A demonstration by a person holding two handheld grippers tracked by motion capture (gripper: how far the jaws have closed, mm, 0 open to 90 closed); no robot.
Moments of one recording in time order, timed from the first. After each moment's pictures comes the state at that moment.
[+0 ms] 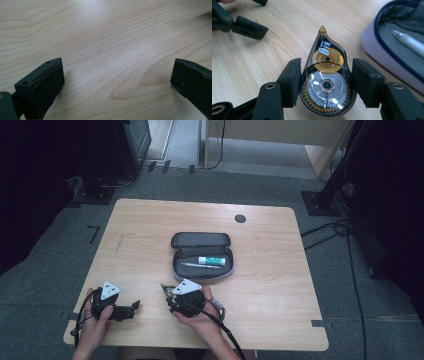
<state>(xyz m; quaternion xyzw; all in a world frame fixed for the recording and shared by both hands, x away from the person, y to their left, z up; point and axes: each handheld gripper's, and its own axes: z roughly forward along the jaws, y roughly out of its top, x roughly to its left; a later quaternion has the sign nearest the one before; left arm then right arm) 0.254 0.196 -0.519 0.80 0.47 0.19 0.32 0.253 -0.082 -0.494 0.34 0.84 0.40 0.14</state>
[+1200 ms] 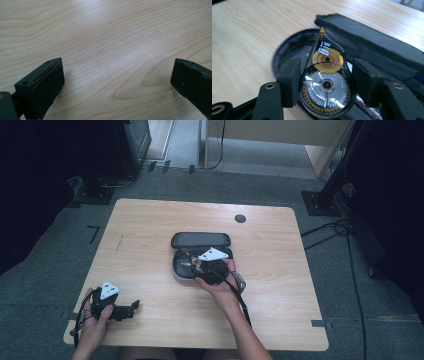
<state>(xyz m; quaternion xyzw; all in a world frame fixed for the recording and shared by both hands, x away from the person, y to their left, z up) 0.254 0.197 -0.519 0.79 0.48 0.19 0.32 0.330 -0.145 -0.466 0.41 0.80 0.40 0.20</state>
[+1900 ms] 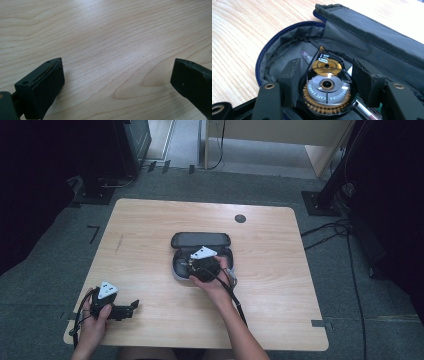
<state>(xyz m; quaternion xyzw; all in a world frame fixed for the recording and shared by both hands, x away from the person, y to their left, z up) 0.254 0.200 -0.519 0.79 0.48 0.18 0.33 0.345 -0.125 -0.482 0.40 0.81 0.37 0.20</state>
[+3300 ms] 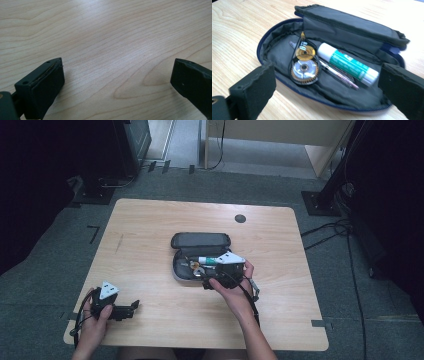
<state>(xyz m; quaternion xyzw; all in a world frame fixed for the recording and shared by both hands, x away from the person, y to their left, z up) 0.254 0.197 -0.519 0.79 0.48 0.19 0.32 0.306 -0.186 -0.457 0.46 0.77 0.39 0.19</state>
